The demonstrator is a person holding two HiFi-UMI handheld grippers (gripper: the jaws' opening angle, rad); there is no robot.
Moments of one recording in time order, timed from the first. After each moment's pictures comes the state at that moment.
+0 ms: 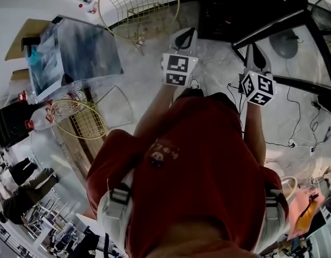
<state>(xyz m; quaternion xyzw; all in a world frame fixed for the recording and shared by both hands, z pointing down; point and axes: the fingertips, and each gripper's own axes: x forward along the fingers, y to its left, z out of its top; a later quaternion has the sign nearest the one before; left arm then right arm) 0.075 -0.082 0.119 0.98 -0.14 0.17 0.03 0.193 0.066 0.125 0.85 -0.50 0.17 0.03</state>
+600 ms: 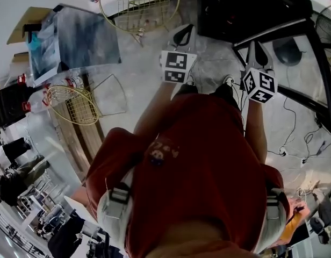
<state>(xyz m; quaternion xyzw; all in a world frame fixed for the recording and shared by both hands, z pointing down) 0.123 -0.073 0.139 0.96 -0.20 0.19 0.04 0.265 0.067 0.148 0.82 -0.54 0.18 0.03</state>
